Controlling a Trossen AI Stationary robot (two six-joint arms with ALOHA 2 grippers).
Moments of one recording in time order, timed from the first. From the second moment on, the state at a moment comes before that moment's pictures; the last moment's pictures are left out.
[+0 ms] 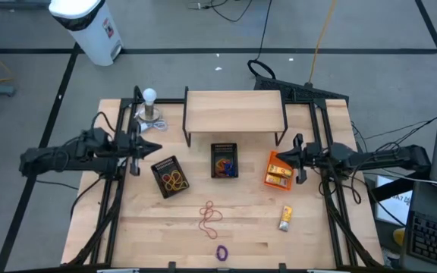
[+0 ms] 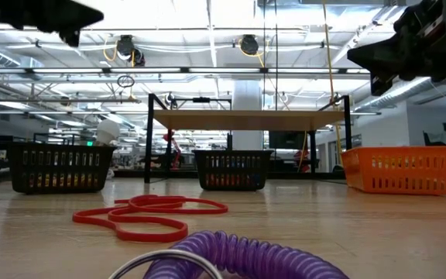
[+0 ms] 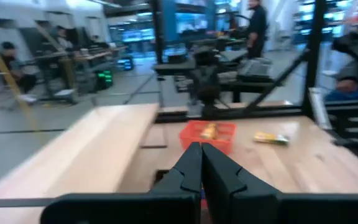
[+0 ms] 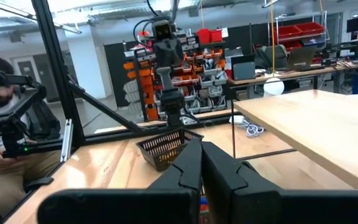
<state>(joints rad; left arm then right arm) 0.08 0.29 0.39 -0.11 0.02 0.11 0.02 0.35 0.02 0.45 0.08 0.13</state>
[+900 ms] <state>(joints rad) 0.11 0.04 0.19 -0.21 0.00 0.01 0.02 0.44 0.01 0.47 0.07 0.17</state>
